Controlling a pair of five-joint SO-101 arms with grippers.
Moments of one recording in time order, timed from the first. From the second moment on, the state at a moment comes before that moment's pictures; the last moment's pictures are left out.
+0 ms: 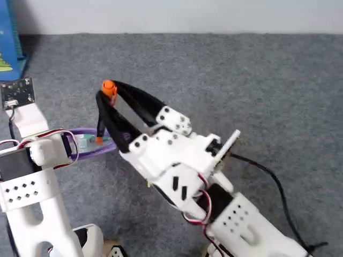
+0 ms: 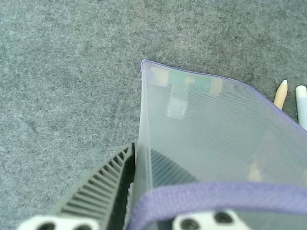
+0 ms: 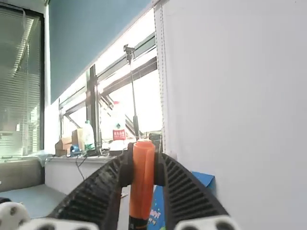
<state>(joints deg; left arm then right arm) -21.5 -39.7 25.3 92.2 7.3 -49.5 -49.8 50.1 -22.1 -9.7</state>
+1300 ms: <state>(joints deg) -26.4 -39.1 25.3 92.2 7.3 -28.3 -42.5 49.8 43.0 -9.4</state>
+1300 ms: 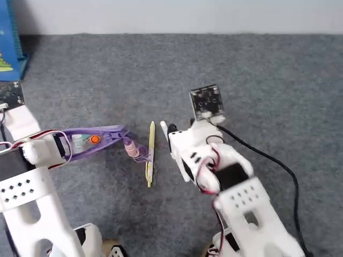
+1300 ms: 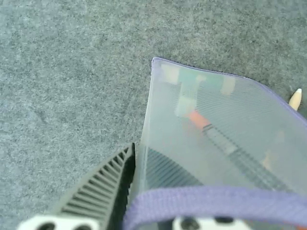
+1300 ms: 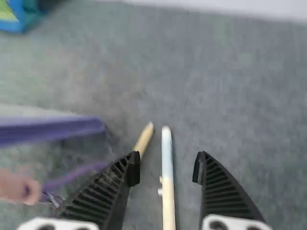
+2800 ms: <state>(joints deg) -26.4 -39.6 26.4 91.8 7.3 -23.7 -1.6 27.2 52.9 3.5</state>
